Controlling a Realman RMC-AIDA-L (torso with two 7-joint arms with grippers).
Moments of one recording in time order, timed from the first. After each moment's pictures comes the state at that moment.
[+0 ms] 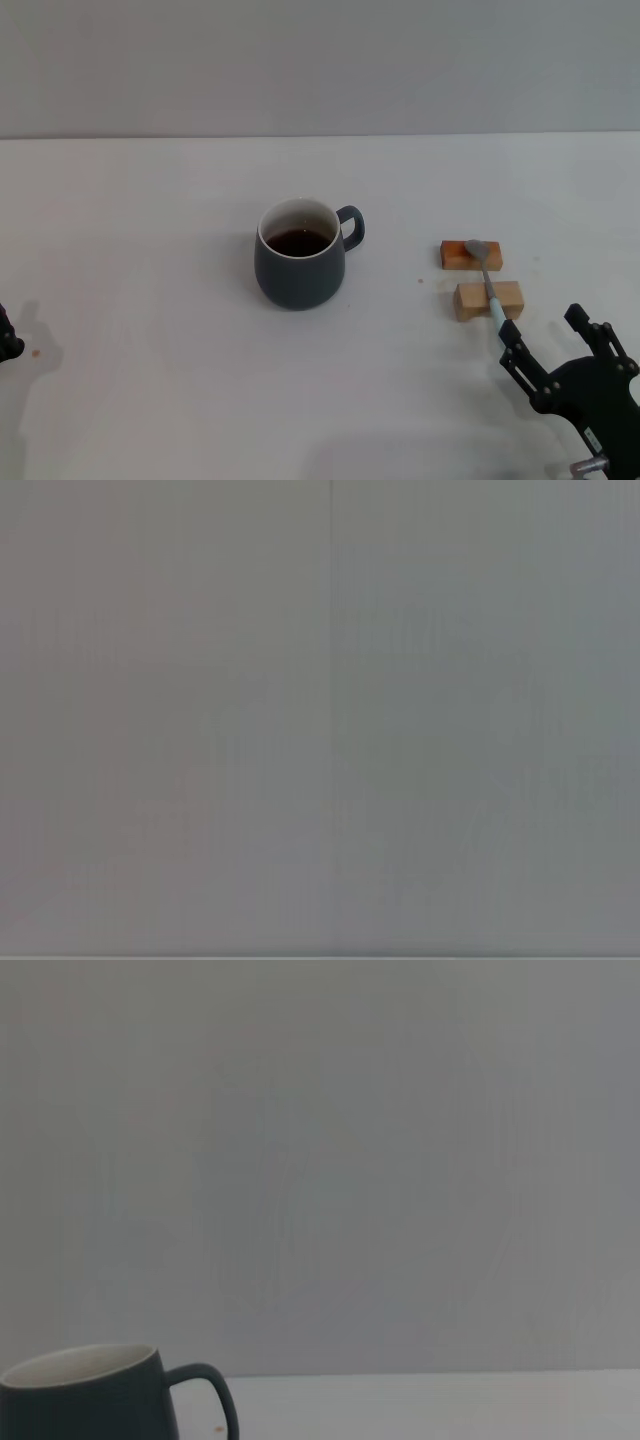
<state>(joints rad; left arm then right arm) -0.12 -2.07 -0.69 -0.27 2.13 1.31 -0.03 0.14 2.09 0.25 0.43 -2.00 -1.28 -0.02</state>
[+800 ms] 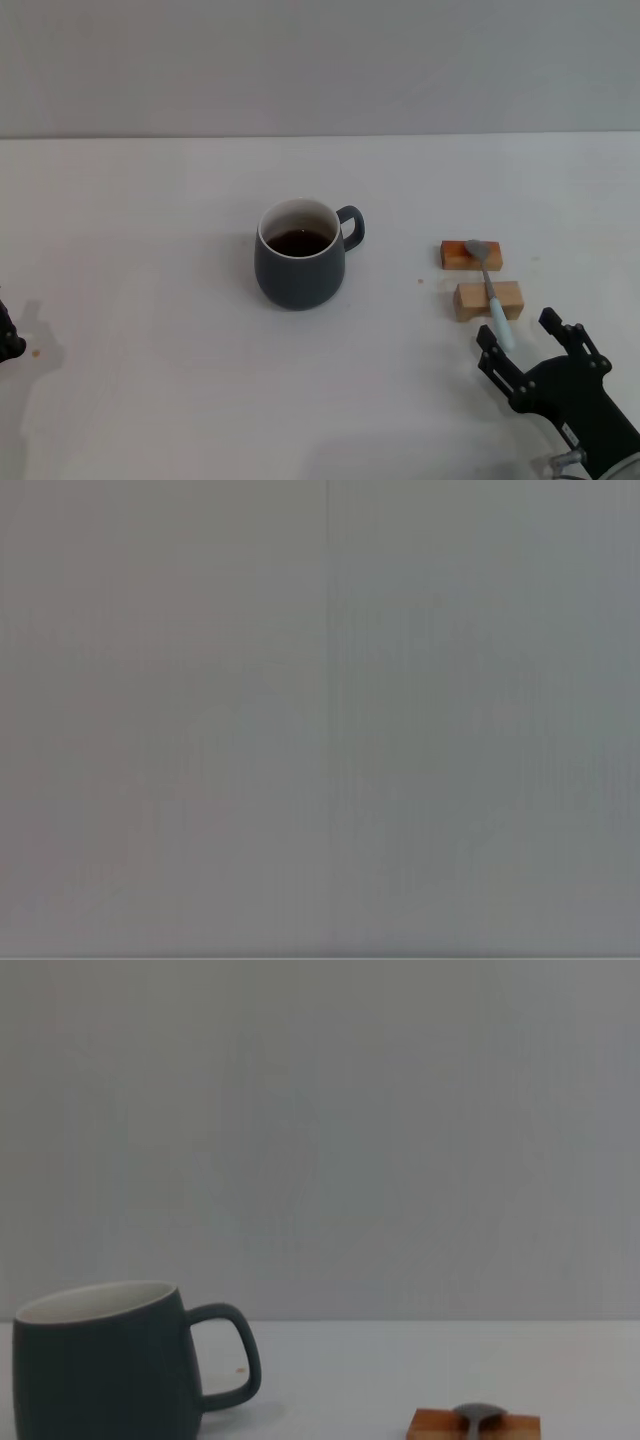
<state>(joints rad) -0.12 -2.07 -0.69 -0.27 2.13 1.31 -0.03 0.19 2.09 0.25 0.43 -2.00 -1.17 -0.02</state>
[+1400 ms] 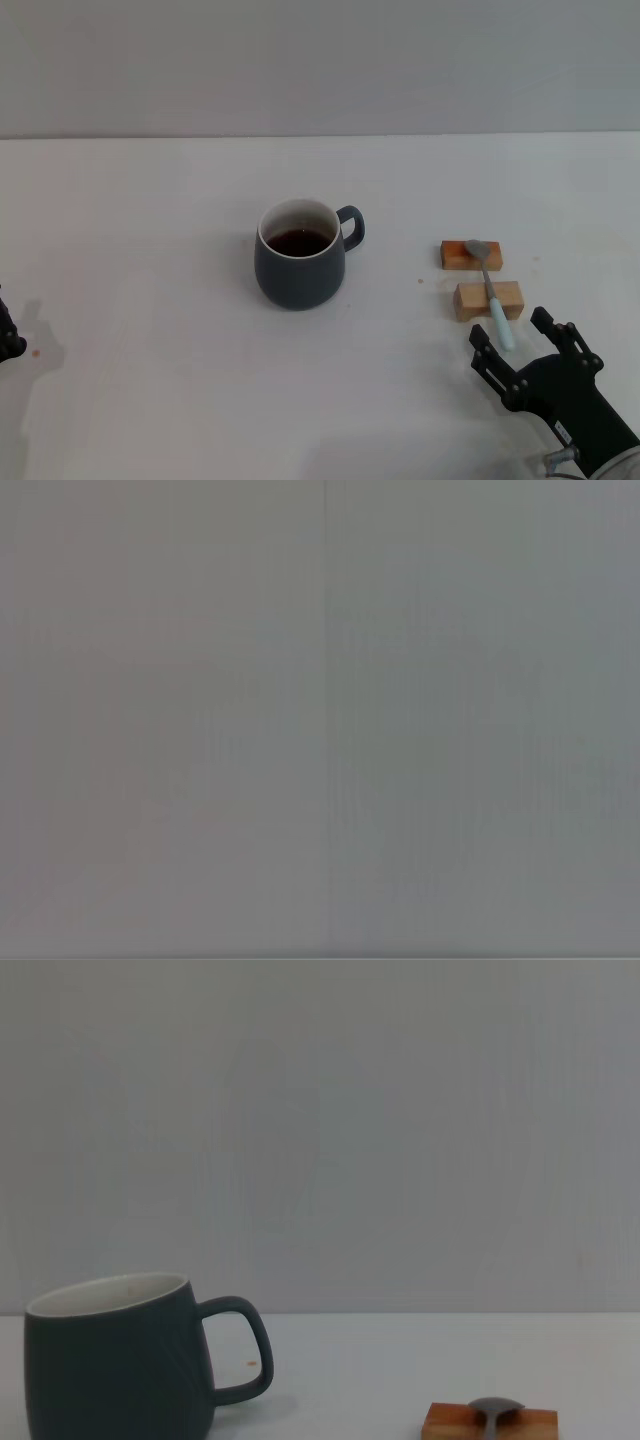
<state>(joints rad) -0.12 -2.07 -0.69 -0.27 2.13 1.31 -0.03 0.20 2.09 0.25 0.44 -2.00 -1.16 -0.02</state>
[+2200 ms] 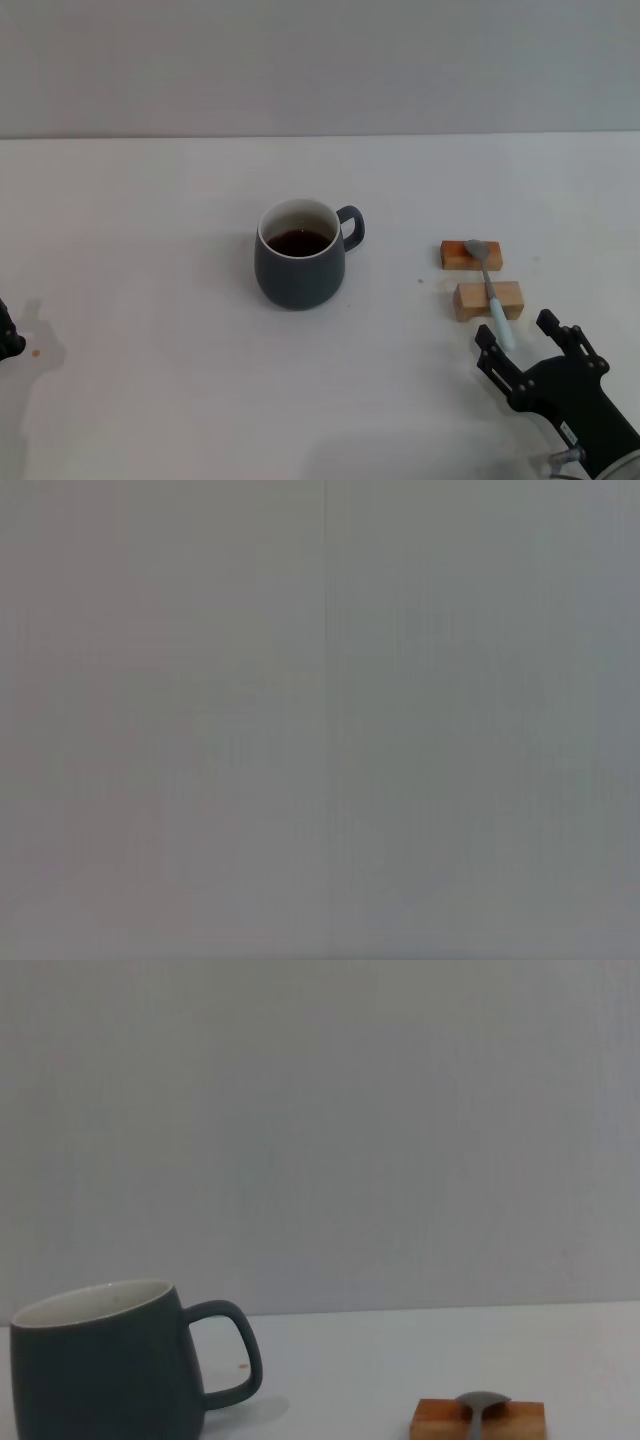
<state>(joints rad) -0.12 -2.07 -0.69 -0.27 2.13 1.32 -0.03 0.19 2.09 0.25 0.44 -2.00 -1.16 0.02</state>
